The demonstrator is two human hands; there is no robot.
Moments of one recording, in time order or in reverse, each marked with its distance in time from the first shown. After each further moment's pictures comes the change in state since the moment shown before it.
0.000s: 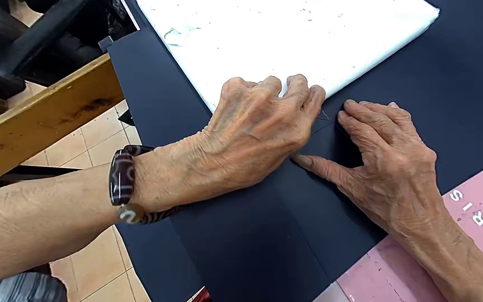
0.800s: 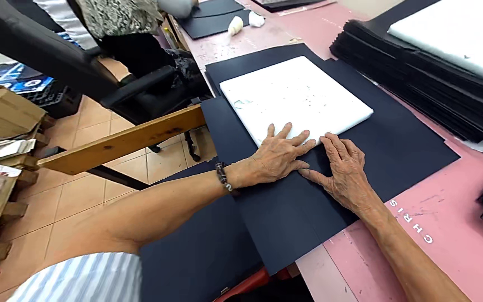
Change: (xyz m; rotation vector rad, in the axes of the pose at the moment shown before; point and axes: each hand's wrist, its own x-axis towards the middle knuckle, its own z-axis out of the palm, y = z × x) left_hand -0.011 -0.002 0.033 -0.389 0.008 -0.144; right_hand 0.012 0.014 0.016 0.035 -0.027 0.017
